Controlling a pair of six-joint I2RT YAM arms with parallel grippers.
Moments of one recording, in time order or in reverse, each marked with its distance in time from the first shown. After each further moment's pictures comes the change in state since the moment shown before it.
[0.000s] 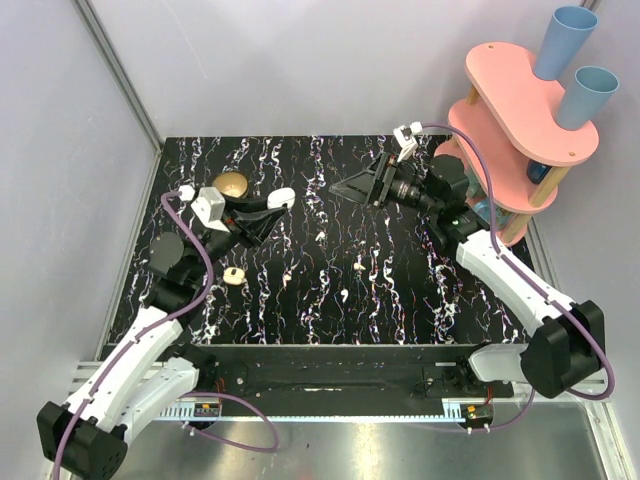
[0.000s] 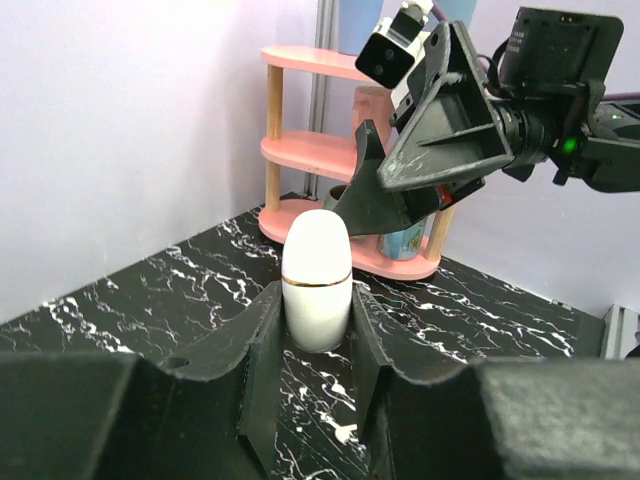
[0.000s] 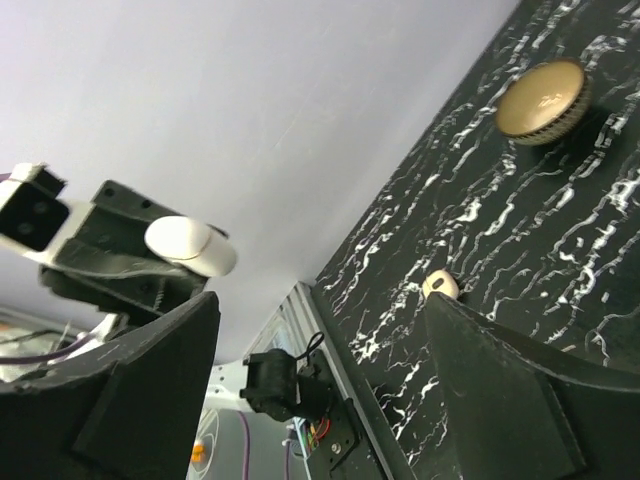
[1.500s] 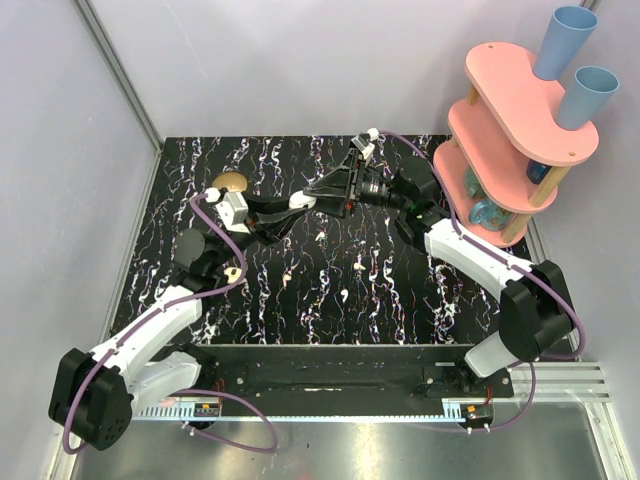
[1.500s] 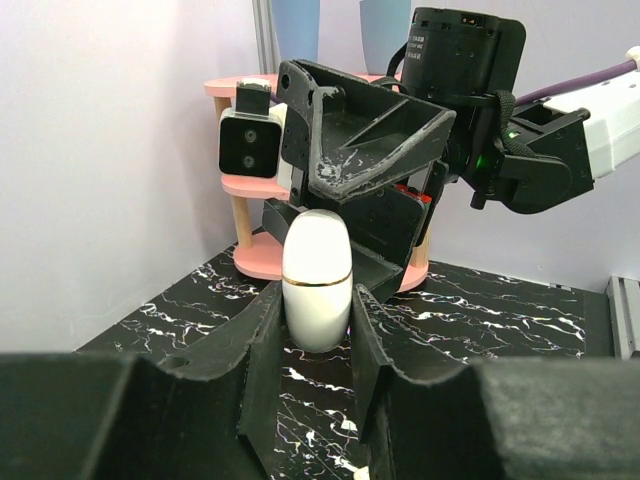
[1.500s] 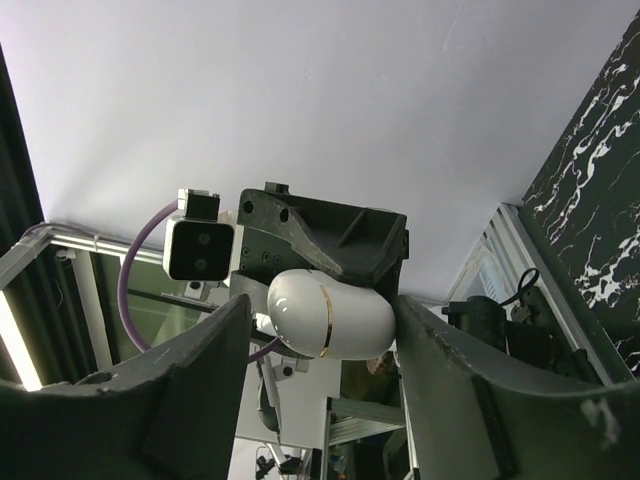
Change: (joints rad) left arm -0.051 0.227 -0.092 0.455 0.112 0.051; right arm 0.107 0.207 0.048 0.339 -0.201 0.609
